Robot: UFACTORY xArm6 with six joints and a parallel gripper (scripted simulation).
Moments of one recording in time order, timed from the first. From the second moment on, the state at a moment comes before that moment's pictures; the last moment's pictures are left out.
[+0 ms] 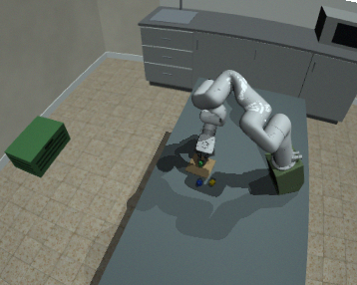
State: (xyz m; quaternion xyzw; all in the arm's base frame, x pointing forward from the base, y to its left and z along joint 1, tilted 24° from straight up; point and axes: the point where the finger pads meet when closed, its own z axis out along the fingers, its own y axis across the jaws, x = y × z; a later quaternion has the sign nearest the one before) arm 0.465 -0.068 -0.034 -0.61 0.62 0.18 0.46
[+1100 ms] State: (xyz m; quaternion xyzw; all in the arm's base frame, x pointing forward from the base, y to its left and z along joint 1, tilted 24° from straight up) arm 0.465 -0.068 -0.034 -0.61 0.62 0.18 0.46
